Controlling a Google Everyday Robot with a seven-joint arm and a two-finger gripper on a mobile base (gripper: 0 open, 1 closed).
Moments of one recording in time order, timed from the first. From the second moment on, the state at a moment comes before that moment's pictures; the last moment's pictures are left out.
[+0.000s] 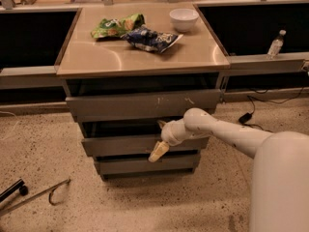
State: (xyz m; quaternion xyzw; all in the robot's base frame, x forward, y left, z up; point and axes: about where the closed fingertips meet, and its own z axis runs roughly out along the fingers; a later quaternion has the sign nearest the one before) arm 0.672 -0.007 0.472 -0.59 0.71 0.20 0.33
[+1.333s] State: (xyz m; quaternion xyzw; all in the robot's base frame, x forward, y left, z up) arm 0.680 0.006 0.431 -0.61 0.72 0.21 0.26
